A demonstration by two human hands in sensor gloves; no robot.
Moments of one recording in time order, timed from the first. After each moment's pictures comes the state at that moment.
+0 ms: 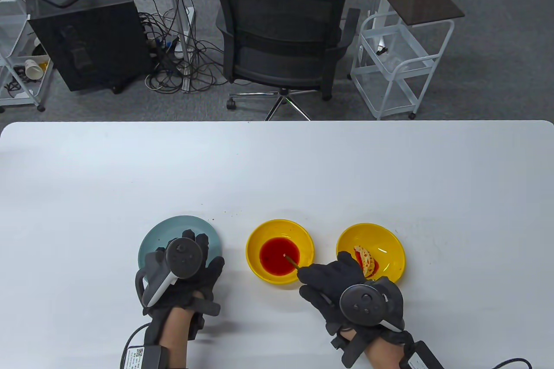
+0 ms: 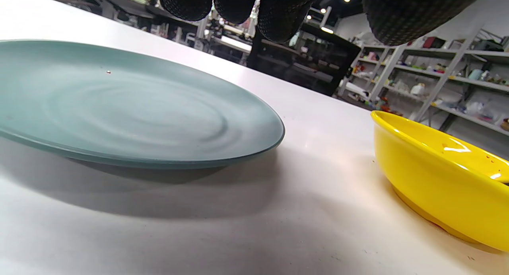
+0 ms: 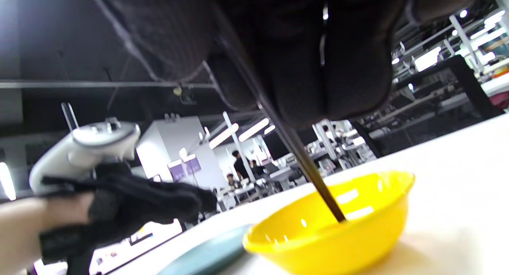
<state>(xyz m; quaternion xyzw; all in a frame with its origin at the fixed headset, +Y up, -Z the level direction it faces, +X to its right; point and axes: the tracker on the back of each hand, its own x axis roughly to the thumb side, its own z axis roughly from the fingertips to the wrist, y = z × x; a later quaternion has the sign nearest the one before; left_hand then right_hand) -0.217 -0.721 -0.277 -0.06 0.02 0.18 0.98 0.125 -0.687 -0.230 0.26 -0.14 0.90 0.31</state>
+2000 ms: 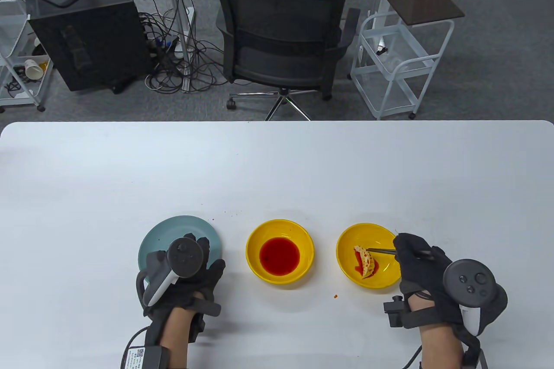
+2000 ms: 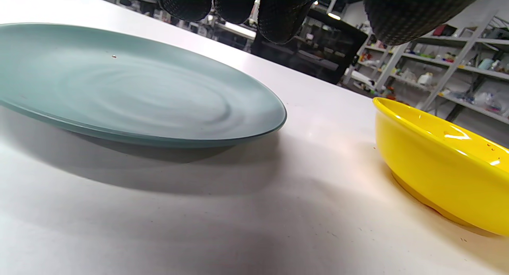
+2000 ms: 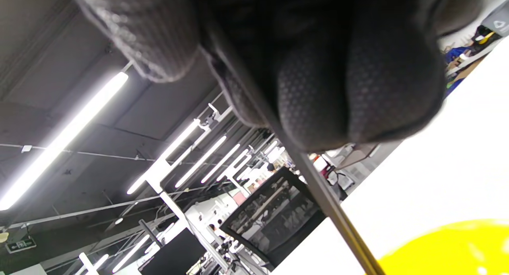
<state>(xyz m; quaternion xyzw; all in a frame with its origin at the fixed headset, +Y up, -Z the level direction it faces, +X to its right) -0.218 -0.725 -0.278 -0.09 0.02 0.19 0.98 0.256 -0.658 -0.242 -0.06 -0.22 0.89 0.40</state>
